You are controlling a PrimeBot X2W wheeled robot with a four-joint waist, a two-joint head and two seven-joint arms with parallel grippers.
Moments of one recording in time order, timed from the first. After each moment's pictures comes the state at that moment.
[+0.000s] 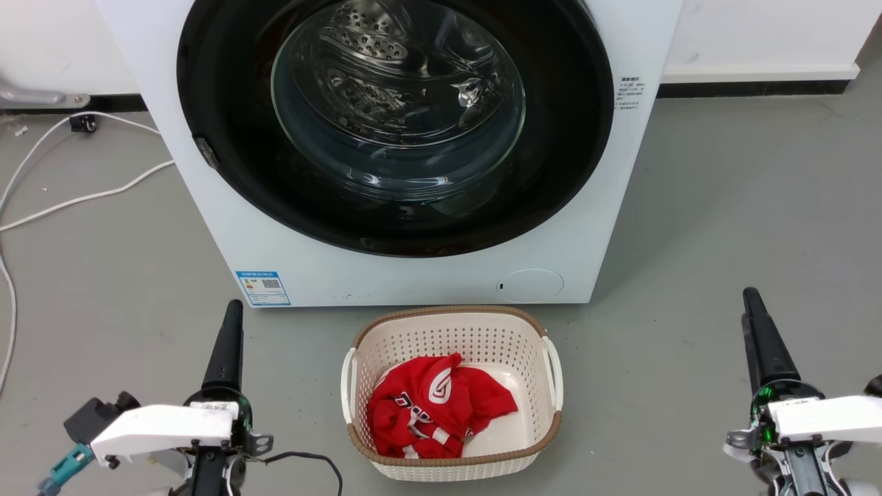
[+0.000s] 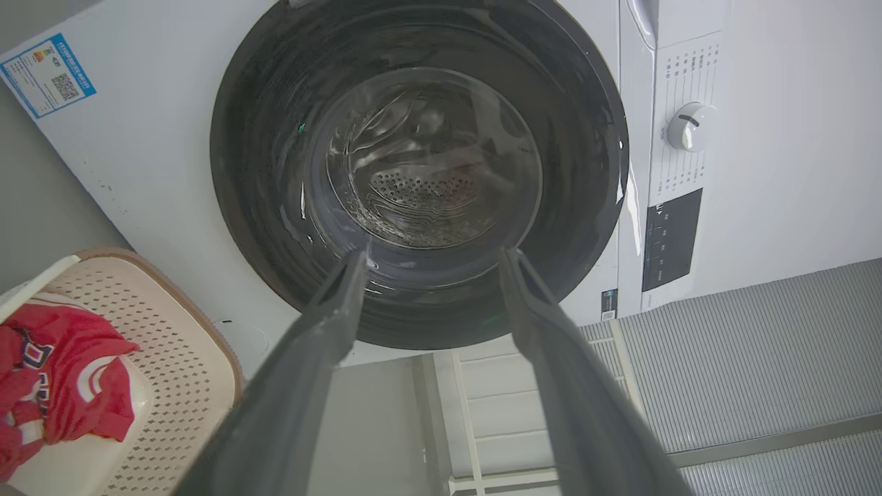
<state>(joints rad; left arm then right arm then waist) -0.09 0.05 0.08 0.17 -1.39 -0.13 0.00 -0.06 -0.06 -0.07 0.14 1.34 0.13 -0.01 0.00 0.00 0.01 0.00</state>
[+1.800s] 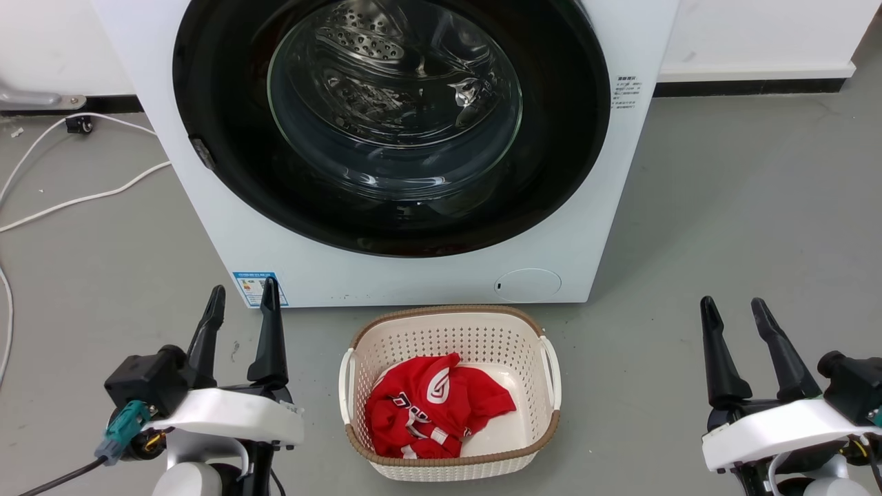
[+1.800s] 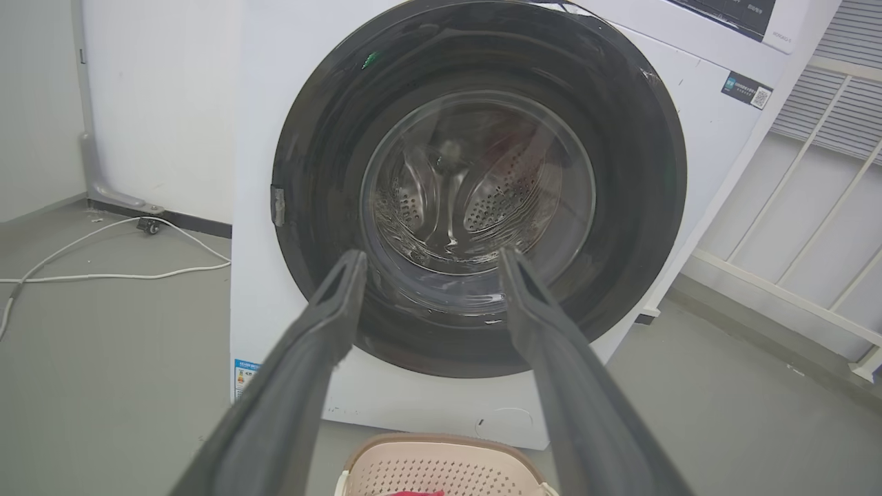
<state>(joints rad) -0.09 0.10 -0.04 0.05 -0.41 -0.03 -0.16 -0.01 -0.06 -0.04 0.01 0.31 0.13 -0.09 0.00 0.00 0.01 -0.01</state>
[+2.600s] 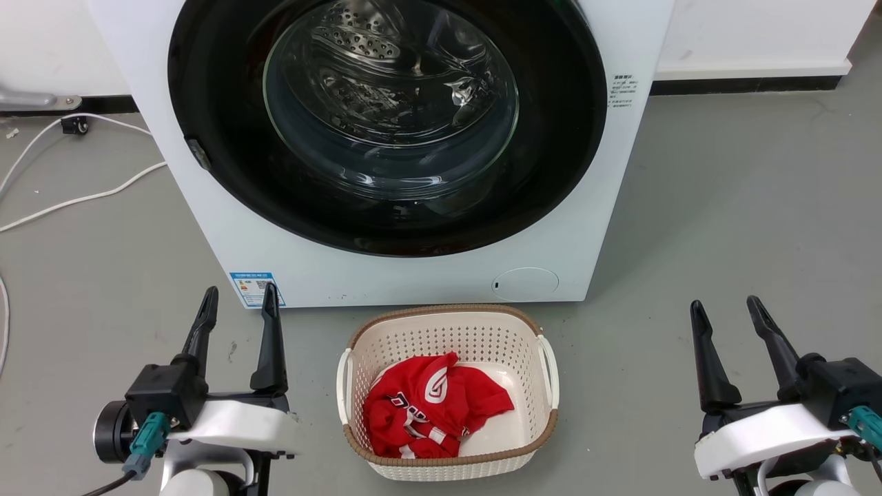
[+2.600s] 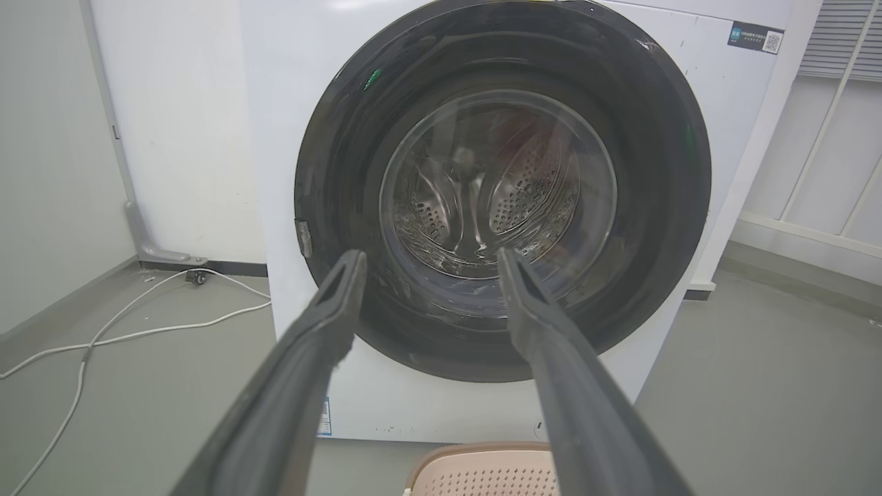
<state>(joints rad) -0.07 0.12 -0.05 0.05 -0.23 0.01 -0.22 0.00 -0.05 -0.03 -0.02 0.12 0.13 -0.09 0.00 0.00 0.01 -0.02</state>
